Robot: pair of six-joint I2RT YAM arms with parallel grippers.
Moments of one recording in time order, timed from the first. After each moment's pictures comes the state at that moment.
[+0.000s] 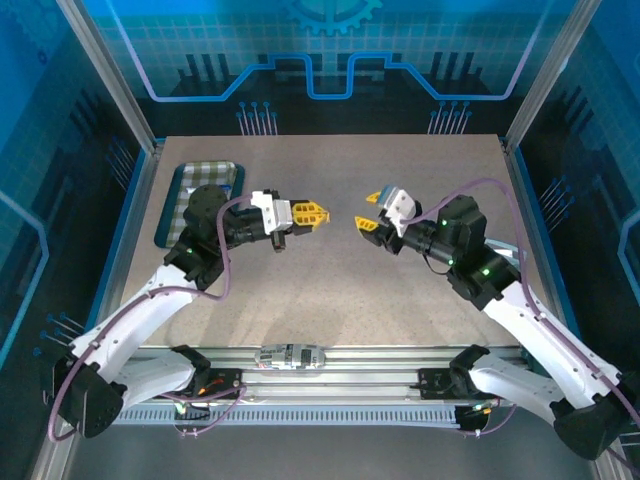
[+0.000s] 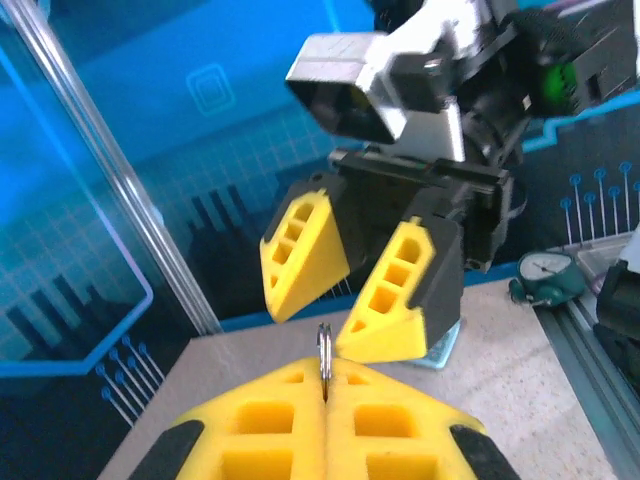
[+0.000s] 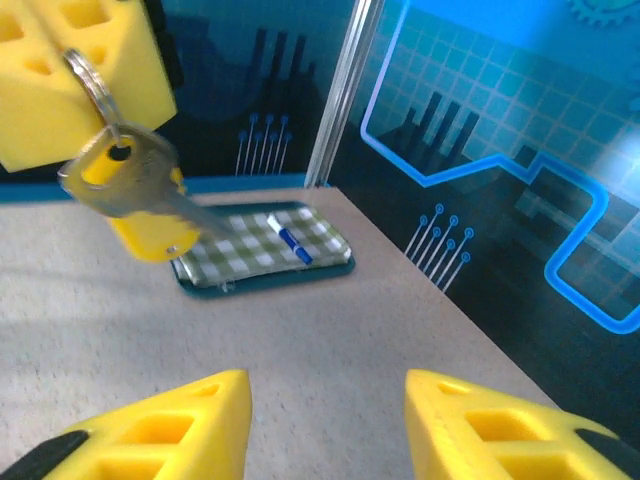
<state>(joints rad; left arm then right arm) -0.49 1.10 0.92 0.32 0.86 0.26 0.55 0.94 0.93 -0.14 -0.37 -0.32</state>
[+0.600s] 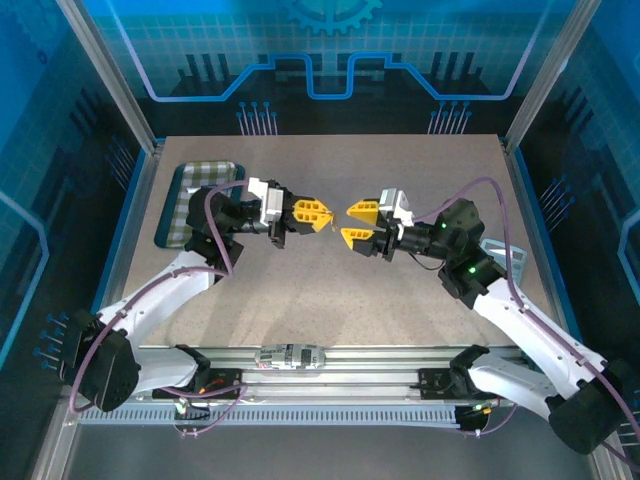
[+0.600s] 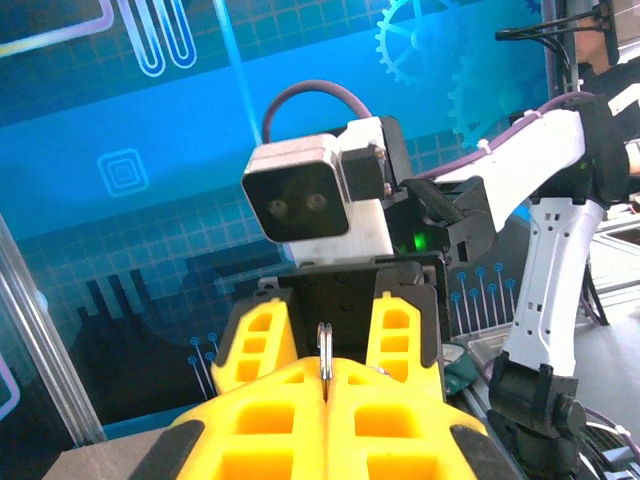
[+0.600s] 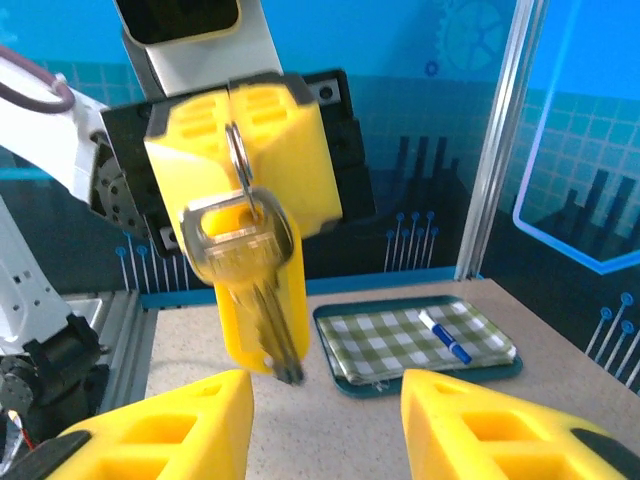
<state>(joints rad) -0.46 1.25 0.90 0.81 1.09 -0.14 0.54 0.99 0.84 0.18 -0.73 -0.05</state>
